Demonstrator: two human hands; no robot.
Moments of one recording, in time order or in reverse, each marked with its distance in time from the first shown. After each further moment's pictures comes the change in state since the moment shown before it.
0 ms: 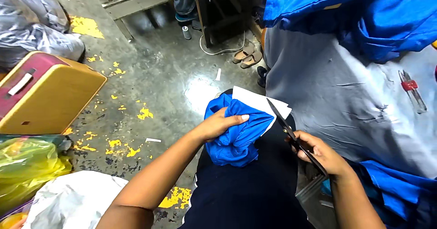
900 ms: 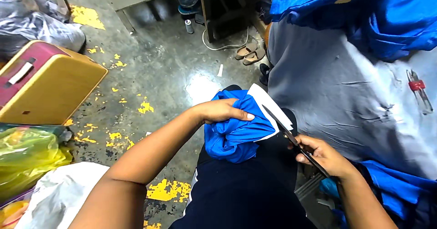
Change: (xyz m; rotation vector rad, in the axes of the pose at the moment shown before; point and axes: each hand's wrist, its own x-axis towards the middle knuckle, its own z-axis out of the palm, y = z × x) left_hand 0.018 0.023 -0.023 0.160 -0.334 -0.163; right_hand -0.005 -0.007 0.001 0.007 -0.073 0.025
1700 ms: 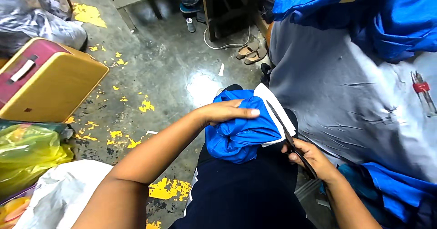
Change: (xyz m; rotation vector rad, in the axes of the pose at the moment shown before) left_hand 0.005 -0.014 0.005 -0.050 0.009 0.112; right_hand 0.003 0.011 0.028 0.115 0.076 -0.020
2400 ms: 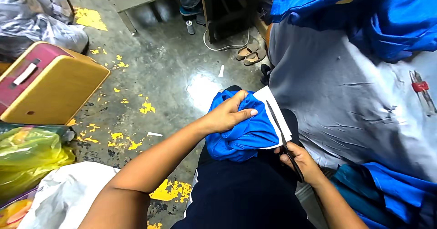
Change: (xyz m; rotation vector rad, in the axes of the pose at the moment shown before) left_hand -0.004 0.000 0.017 0.351 0.296 0.227; right_hand -0.002 0.008 0.032 0.036 0.155 0.003
